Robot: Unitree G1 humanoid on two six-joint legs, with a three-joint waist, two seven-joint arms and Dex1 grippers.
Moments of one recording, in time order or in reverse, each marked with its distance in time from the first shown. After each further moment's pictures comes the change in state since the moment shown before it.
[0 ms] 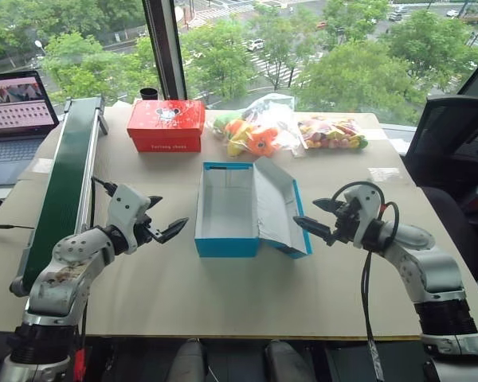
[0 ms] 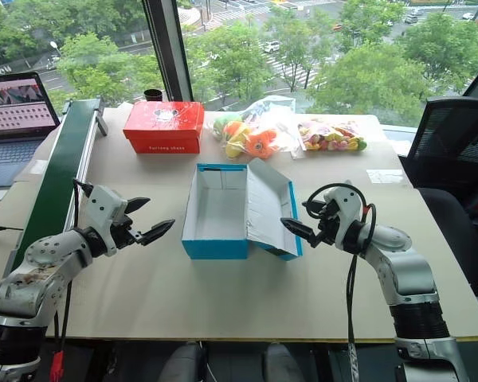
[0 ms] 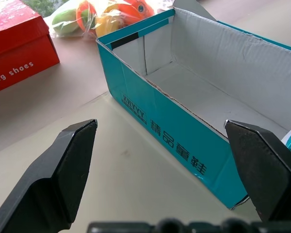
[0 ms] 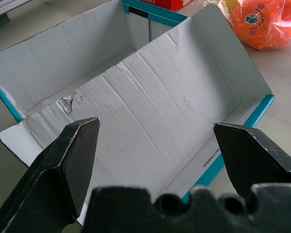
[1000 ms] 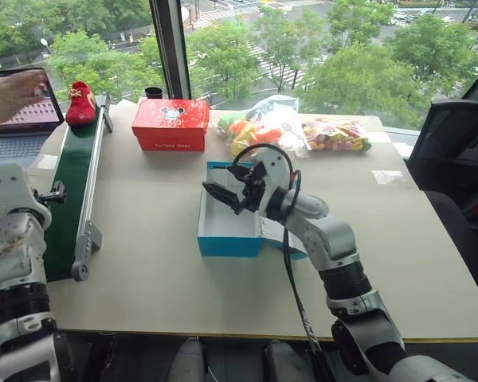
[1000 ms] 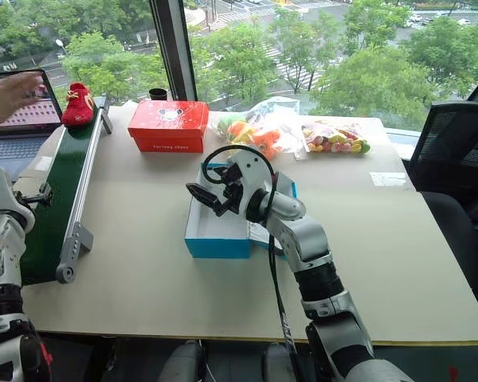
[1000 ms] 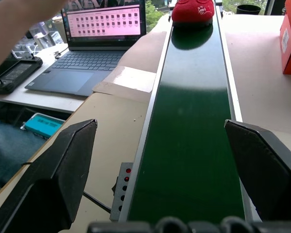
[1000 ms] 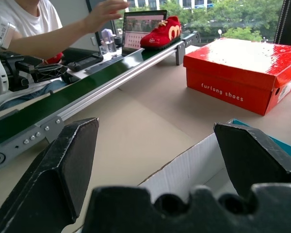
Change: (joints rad) left arm -0.337 0.001 0.373 0.676 0.192 -0.047 0.551; right arm -0.336 0.484 0.199 0.048 -0.097 0.043 -0.264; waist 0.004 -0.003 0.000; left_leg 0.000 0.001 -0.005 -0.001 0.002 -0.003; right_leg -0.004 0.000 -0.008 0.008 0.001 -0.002
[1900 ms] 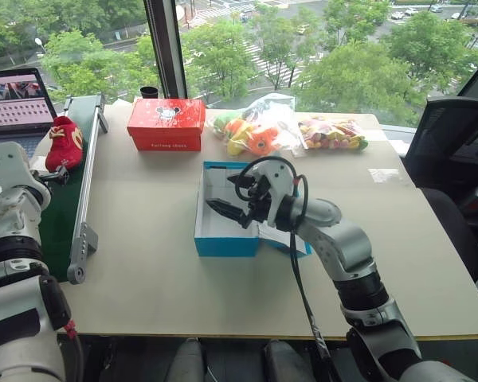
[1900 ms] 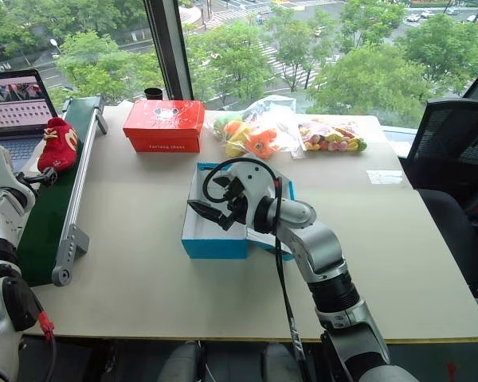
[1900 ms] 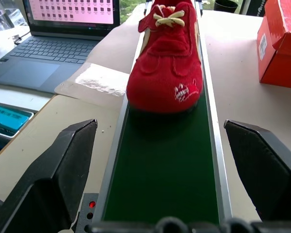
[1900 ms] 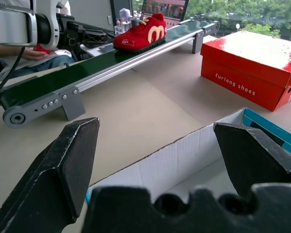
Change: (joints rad) left arm -0.336 0.121 -0.085 0.574 0.024 -0.178 -0.175; right arm 0.064 -0.093 0.053 -0.156 -0.002 0.067 0.095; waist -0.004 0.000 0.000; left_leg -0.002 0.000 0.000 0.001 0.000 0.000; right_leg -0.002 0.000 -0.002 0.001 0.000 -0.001
